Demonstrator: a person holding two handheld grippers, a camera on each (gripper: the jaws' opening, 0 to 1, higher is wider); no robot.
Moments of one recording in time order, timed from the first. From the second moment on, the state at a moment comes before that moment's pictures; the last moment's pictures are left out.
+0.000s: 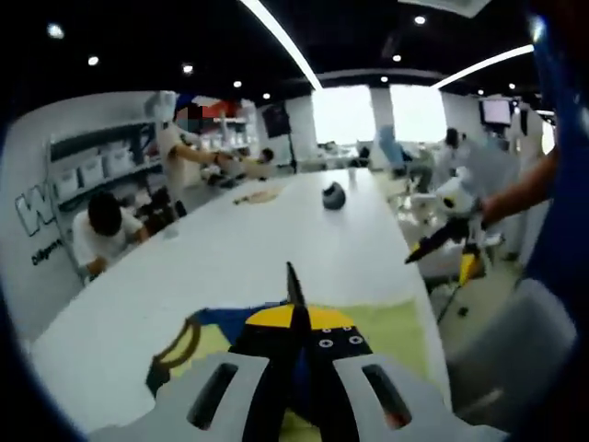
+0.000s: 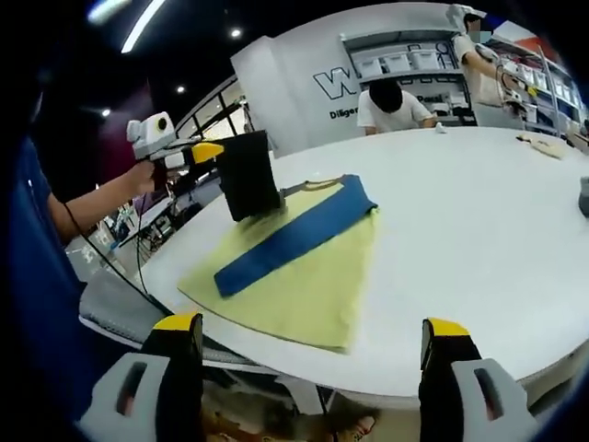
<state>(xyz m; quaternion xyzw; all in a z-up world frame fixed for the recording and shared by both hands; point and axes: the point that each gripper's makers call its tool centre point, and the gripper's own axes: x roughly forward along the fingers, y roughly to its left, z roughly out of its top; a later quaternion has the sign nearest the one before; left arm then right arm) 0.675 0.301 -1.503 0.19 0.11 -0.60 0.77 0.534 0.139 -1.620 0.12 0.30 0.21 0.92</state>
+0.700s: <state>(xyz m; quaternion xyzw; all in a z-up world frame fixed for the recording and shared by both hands) 0.608 0.274 -1.567 0.27 0.12 -0.62 0.73 0.526 0.139 -1.630 0.13 0.31 0.21 0.92</state>
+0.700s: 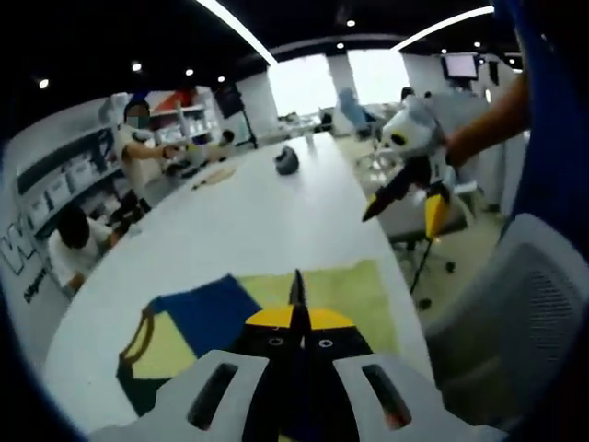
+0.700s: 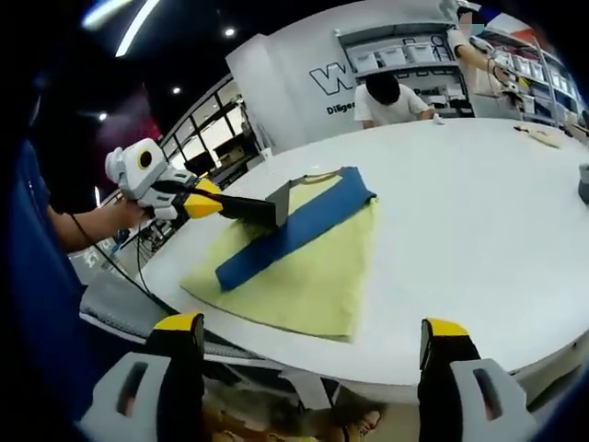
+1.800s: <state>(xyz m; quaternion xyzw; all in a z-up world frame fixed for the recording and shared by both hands) 0.583 0.339 -1.630 0.25 0.20 -0.58 0.75 0.522 0.146 -1.638 0.13 0.32 0.23 0.91</state>
